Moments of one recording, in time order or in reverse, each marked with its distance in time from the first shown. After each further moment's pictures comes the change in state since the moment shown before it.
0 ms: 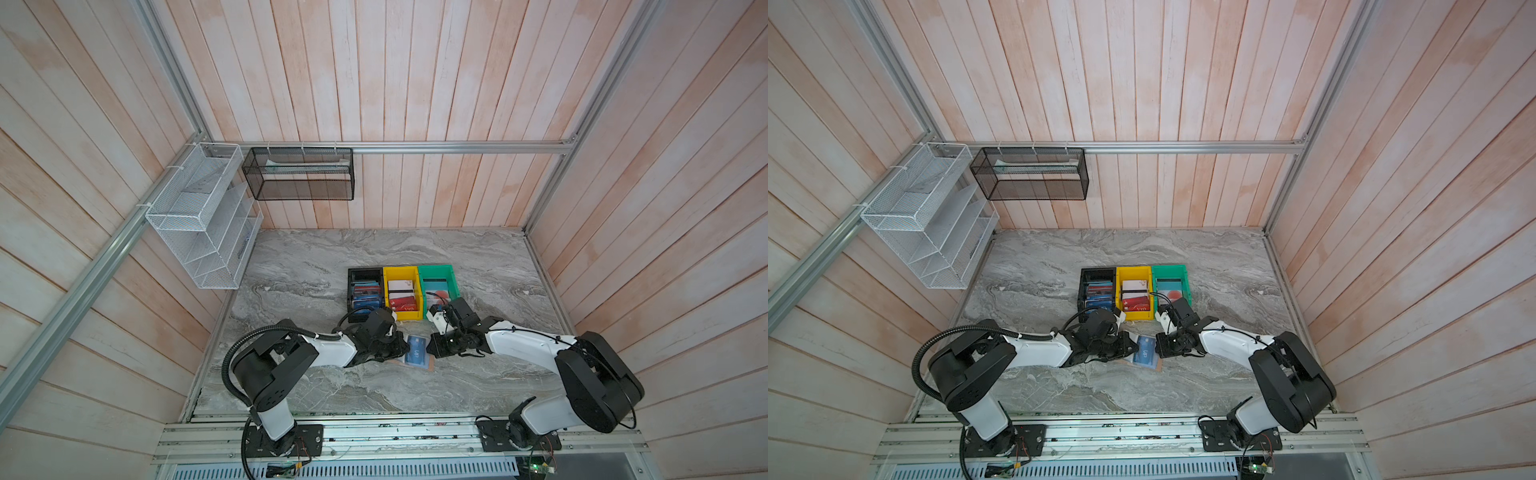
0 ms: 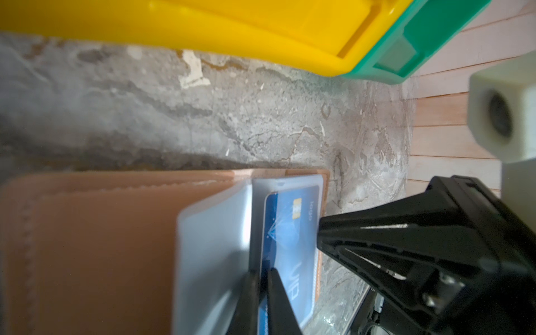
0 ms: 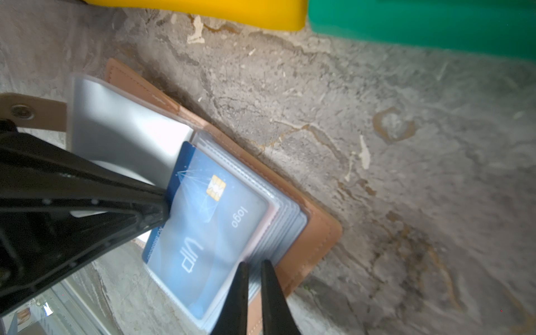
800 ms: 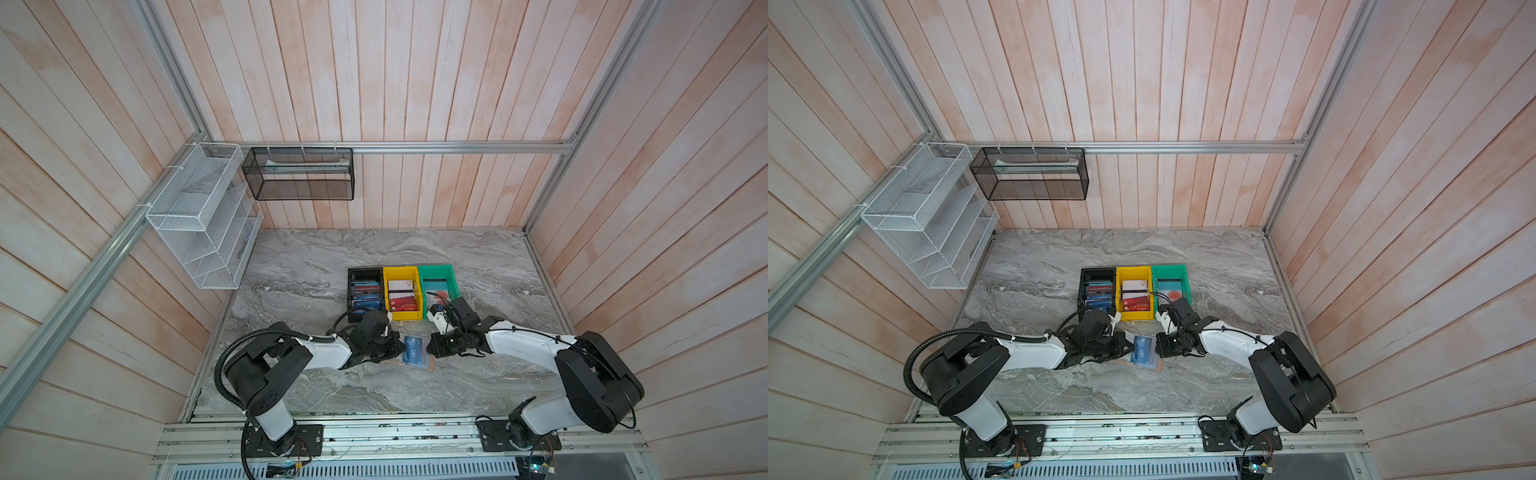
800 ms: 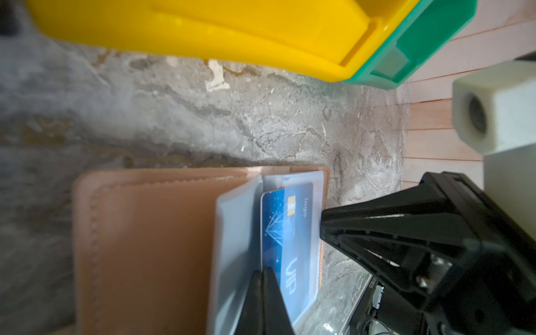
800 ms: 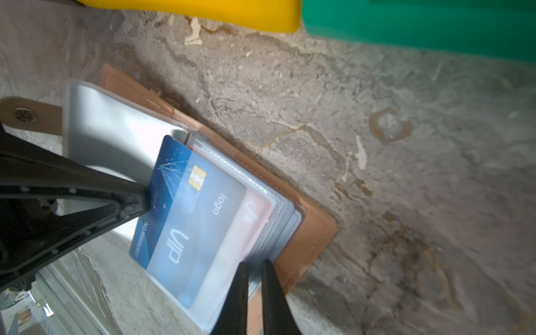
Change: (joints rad) left arm 0.027 -0.053 -0.053 0.008 -0.002 0.008; right arm -0.005 0.002 -0.001 0.002 -0.001 0.000
